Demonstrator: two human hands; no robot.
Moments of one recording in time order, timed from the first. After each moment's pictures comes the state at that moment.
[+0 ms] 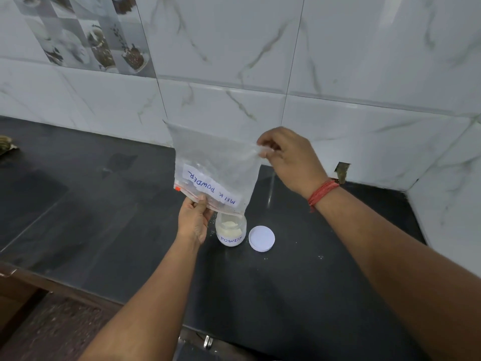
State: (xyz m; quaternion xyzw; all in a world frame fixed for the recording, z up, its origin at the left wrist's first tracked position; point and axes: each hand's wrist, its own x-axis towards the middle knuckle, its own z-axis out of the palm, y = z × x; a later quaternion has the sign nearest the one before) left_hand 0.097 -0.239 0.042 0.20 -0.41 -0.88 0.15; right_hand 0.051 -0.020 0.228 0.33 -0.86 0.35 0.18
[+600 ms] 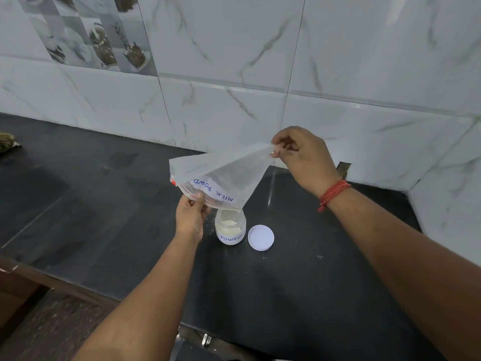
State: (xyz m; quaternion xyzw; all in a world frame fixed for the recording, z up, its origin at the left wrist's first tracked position) left_hand 0.094 -0.243 0.038 0.24 -0.47 -0.83 0.18; right_hand 0.046 0.000 0.222 0.27 -0.85 0.45 0.13
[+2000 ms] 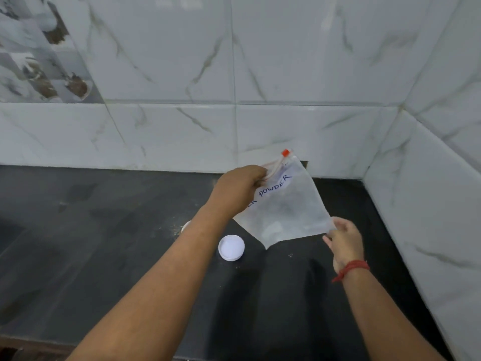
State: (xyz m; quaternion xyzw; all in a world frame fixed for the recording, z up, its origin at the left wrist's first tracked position) left_hand 0.047 -0.086 0.172 -0.21 -0.95 -0.21 0.12; right_hand 0.102 0.164 0.060 -0.30 -0.65 0.69 0.10
